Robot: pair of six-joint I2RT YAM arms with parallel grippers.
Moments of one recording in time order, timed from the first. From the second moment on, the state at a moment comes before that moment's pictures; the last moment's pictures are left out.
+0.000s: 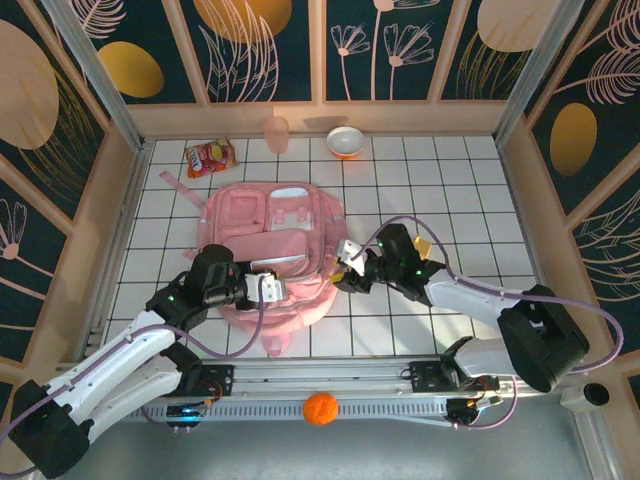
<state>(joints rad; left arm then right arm) -0.64 0.80 0.50 -0.32 0.31 0.89 0.67 1.30 0.54 0.15 -0.56 -0.45</state>
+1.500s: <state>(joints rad) -0.62 0.77 0.52 -0.33 0.33 0.92 0.53 1.70 0.90 0.15 -0.52 -0.08</state>
